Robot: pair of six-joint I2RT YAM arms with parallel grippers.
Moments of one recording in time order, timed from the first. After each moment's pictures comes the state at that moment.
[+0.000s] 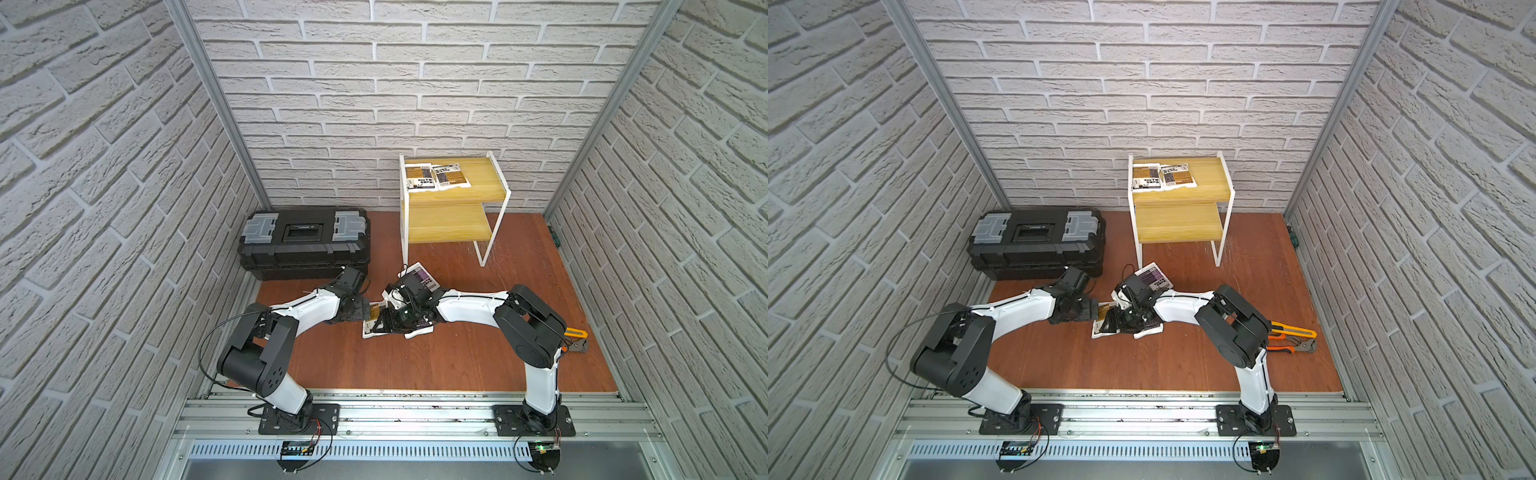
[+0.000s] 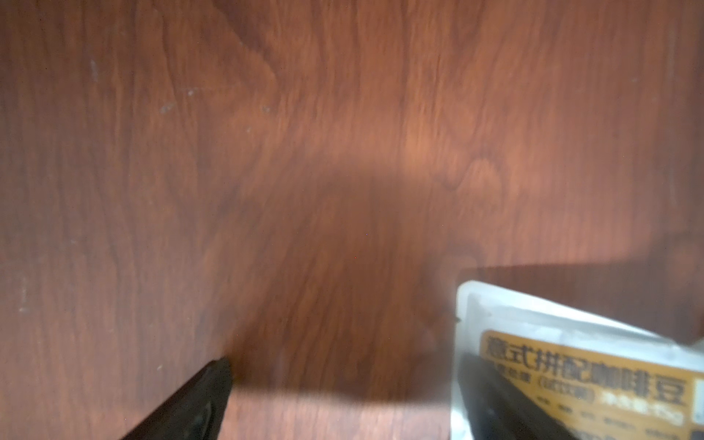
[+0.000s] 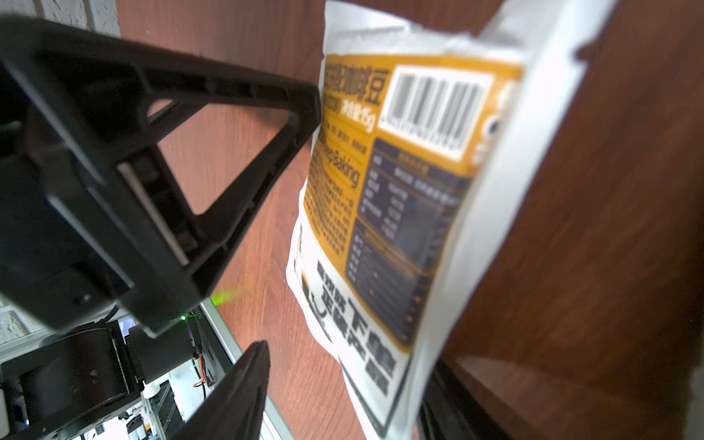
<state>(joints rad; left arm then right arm) -0.43 1.57 0.80 -0.47 -0.15 -0.48 0.77 1.97 1.17 -0.21 -0.52 0.73</state>
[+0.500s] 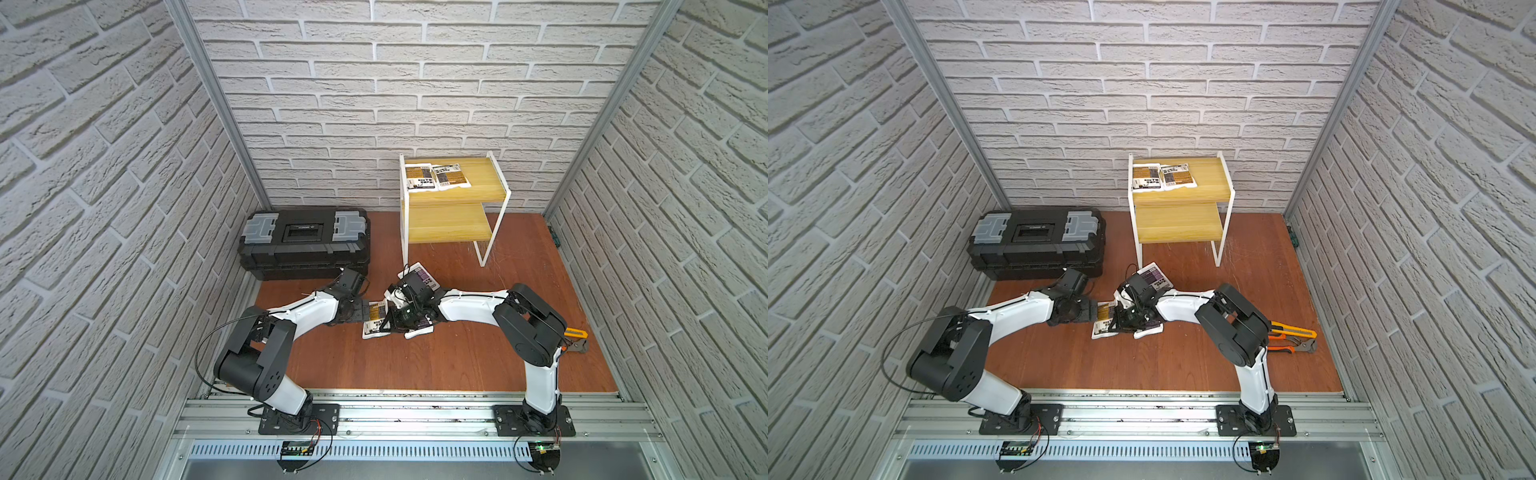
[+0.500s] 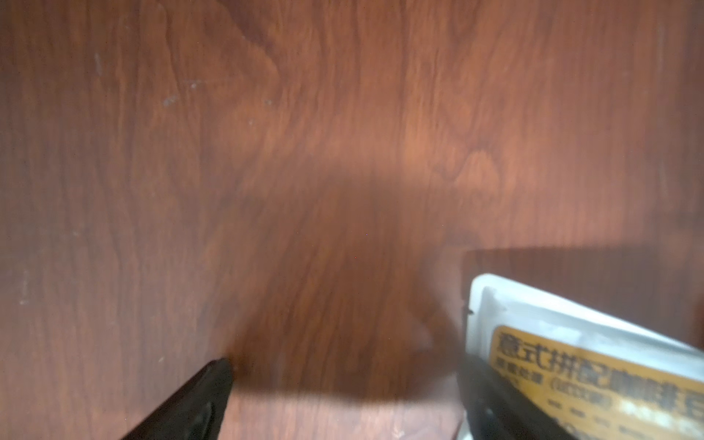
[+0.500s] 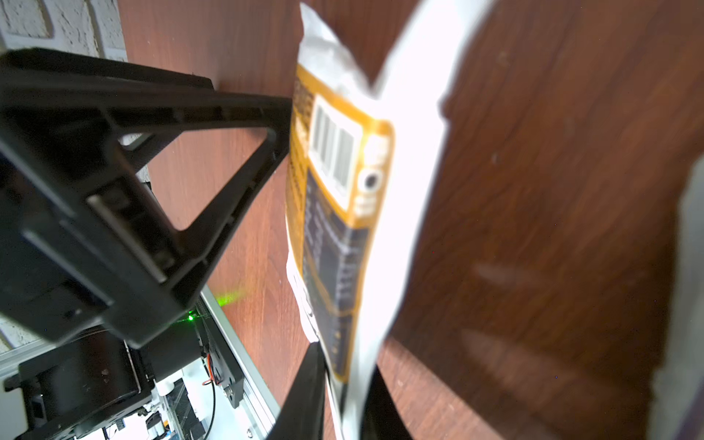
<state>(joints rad) -0.43 1.53 0.78 -0.48 -0.14 -0.48 0.76 1.97 1.15 -0.19 -0.55 0.74</state>
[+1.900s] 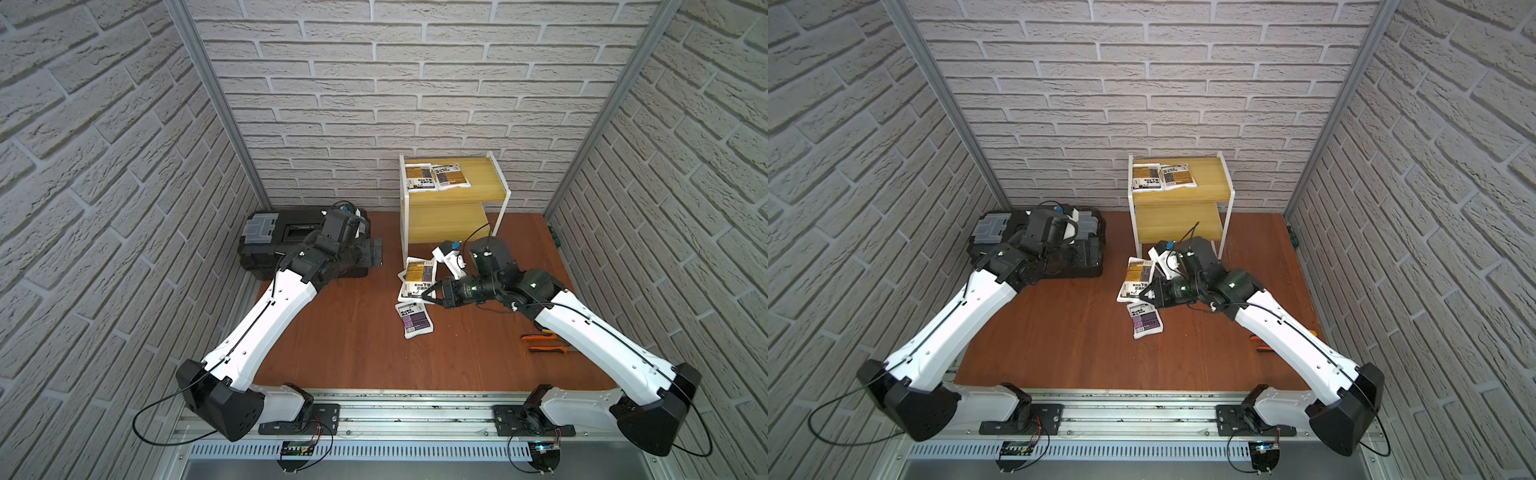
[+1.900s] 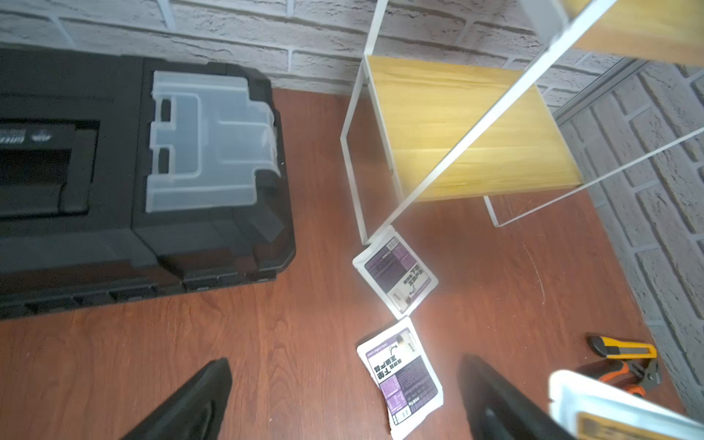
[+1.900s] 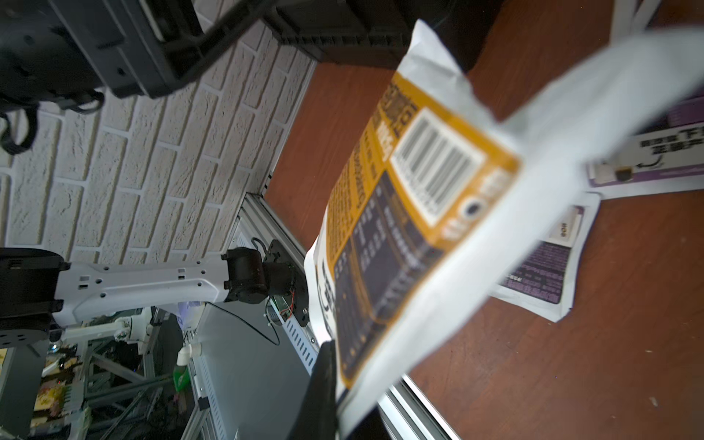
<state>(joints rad) -0.52 1.37 1.50 -0.83 -0.08 -0.39 0.58 1.22 1.30 -0.78 -0.49 0.51</state>
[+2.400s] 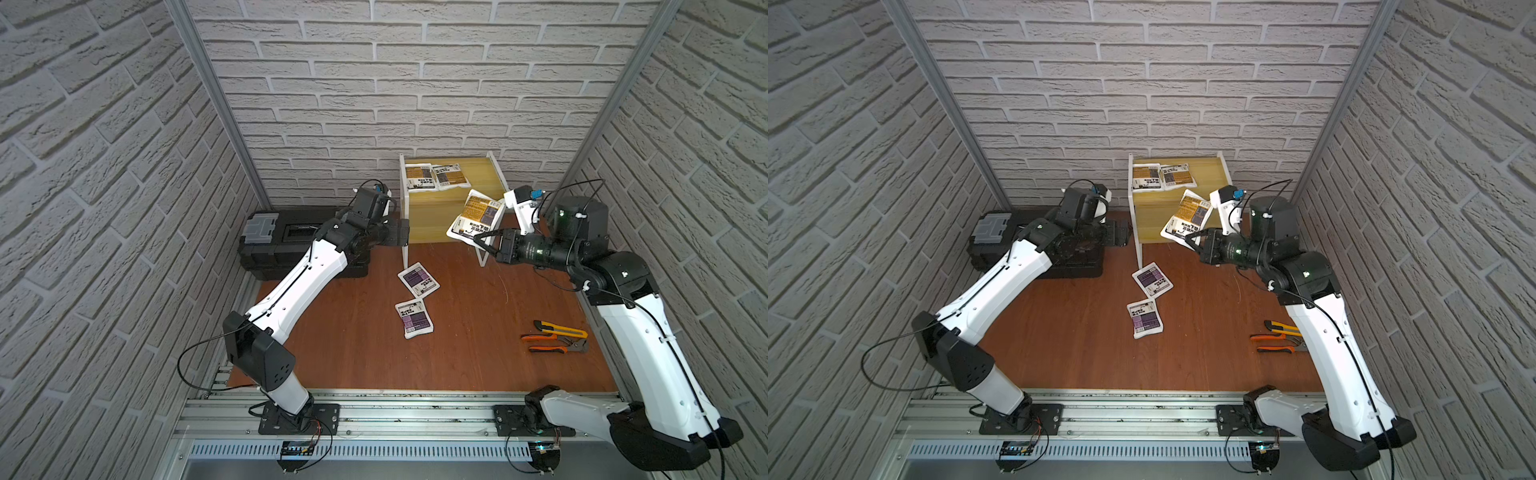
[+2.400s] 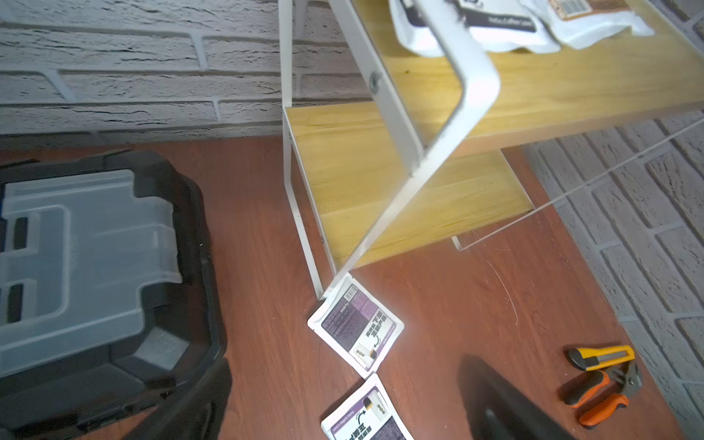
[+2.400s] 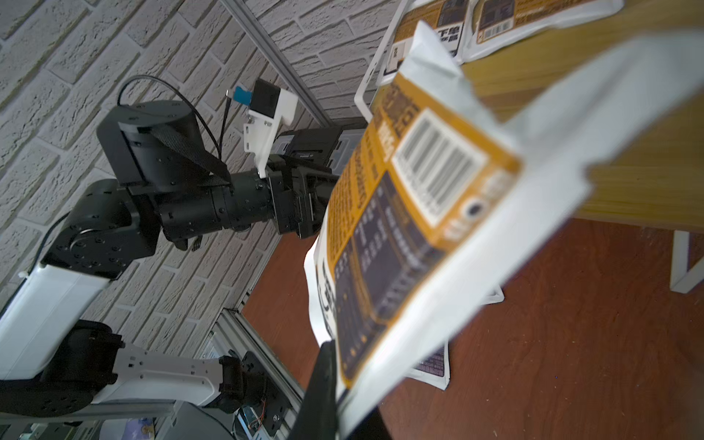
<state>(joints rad) -0.58 1.65 1.73 -0.74 -0.05 -0.33 0.25 1.22 1.71 -0.97 -0.47 0.40</state>
